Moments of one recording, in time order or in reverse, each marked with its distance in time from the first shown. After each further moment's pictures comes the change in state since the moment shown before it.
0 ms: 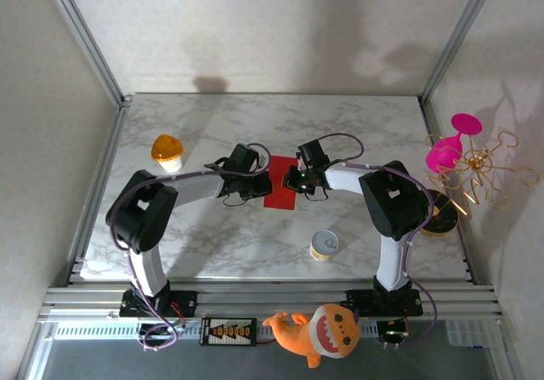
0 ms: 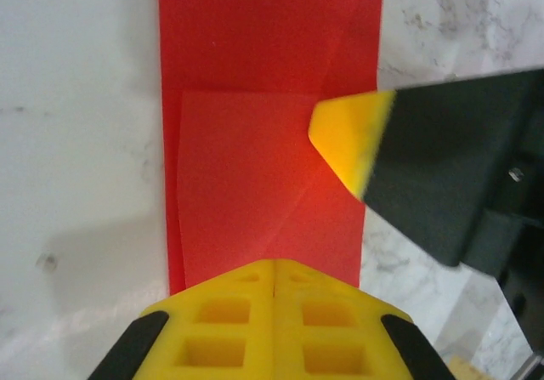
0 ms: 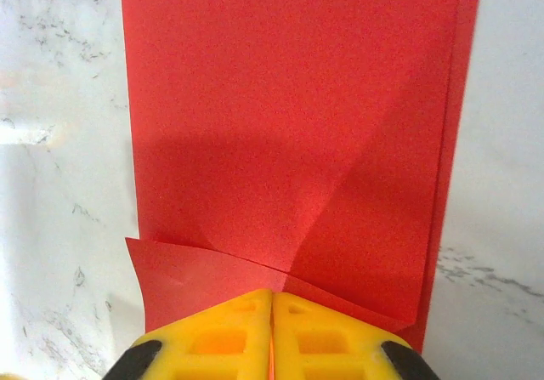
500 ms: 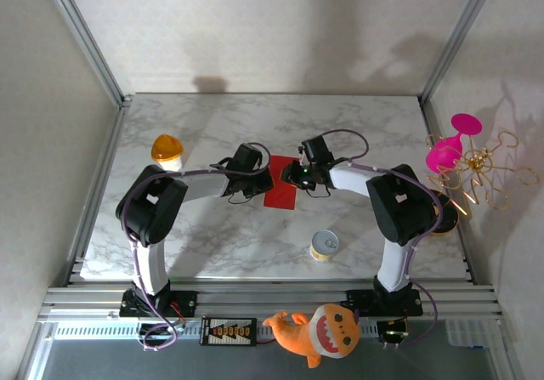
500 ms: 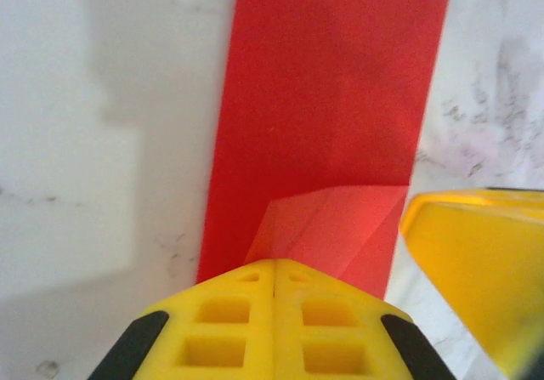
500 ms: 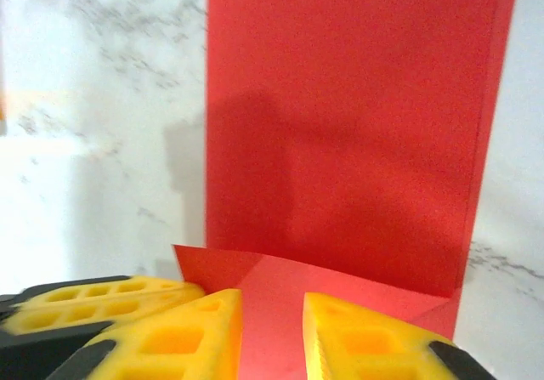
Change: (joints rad) left arm 0.002 0.070 0.026 0.093 -0.079 -0.126; right arm -0.014 -0.080 -0.016 0.024 -0.024 0.033
